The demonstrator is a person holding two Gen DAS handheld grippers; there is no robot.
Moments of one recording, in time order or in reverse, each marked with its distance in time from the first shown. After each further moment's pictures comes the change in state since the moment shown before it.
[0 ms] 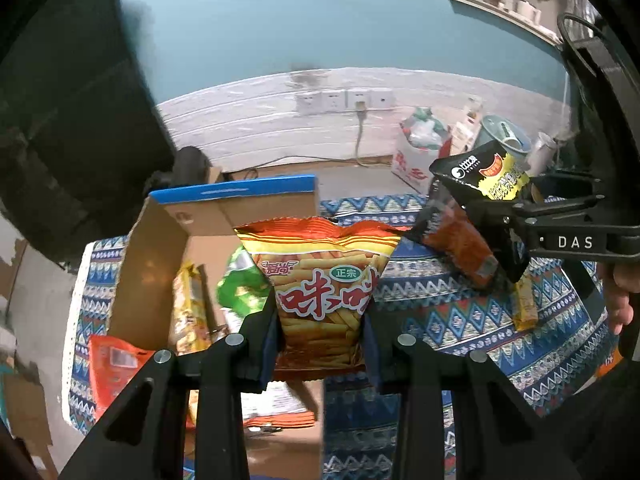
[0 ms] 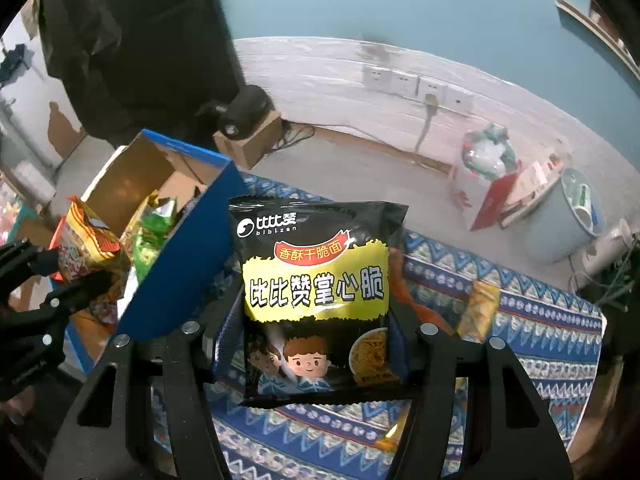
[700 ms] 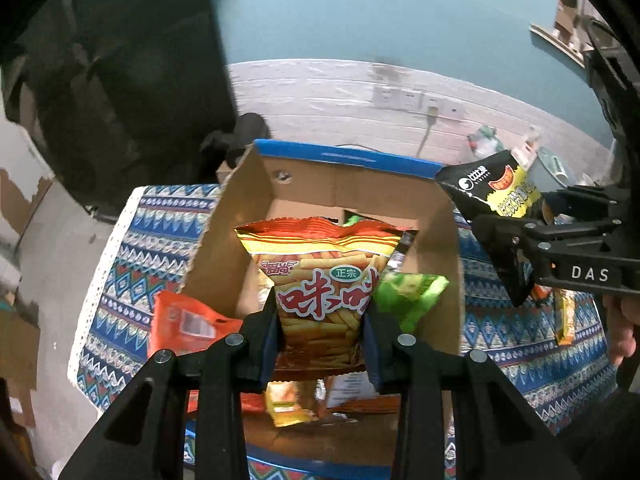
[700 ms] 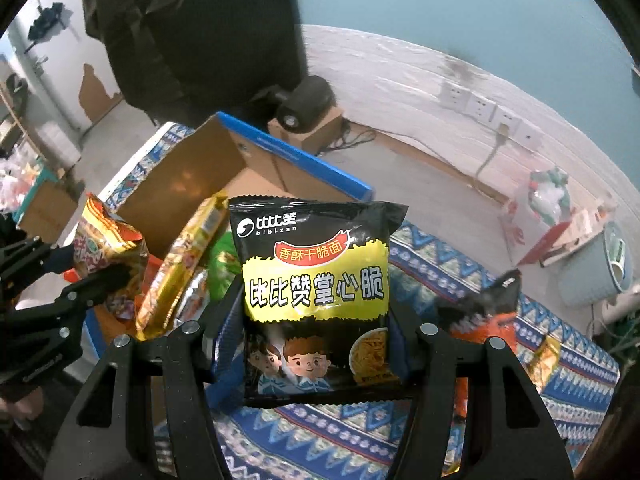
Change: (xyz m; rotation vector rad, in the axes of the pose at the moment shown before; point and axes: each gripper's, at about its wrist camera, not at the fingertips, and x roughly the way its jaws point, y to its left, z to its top) left arm 0.006 0.103 -0.029 -0.197 0.030 0.088; right arm 0.047 0.110 0.041 -0.140 0.037 0.080
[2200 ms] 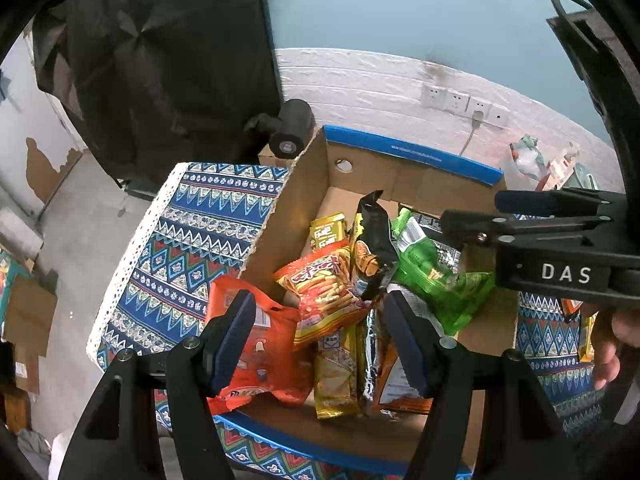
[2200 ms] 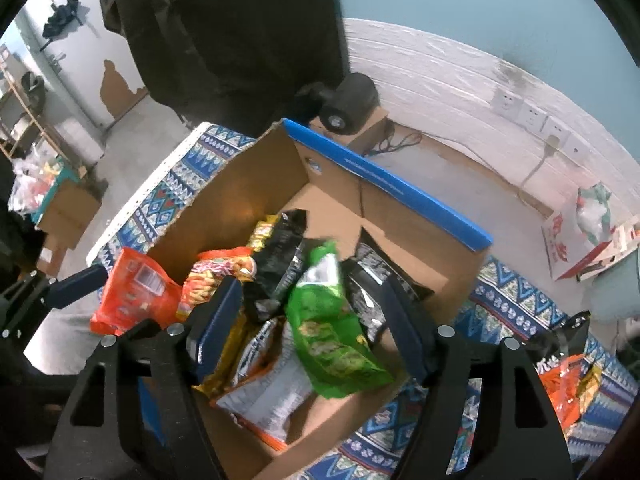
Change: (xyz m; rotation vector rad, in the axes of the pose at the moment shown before) left arm 0.002 0.036 -0.002 -0.082 0.032 0.099; right arm 0.042 0.060 0.037 -0.010 0.025 0.087
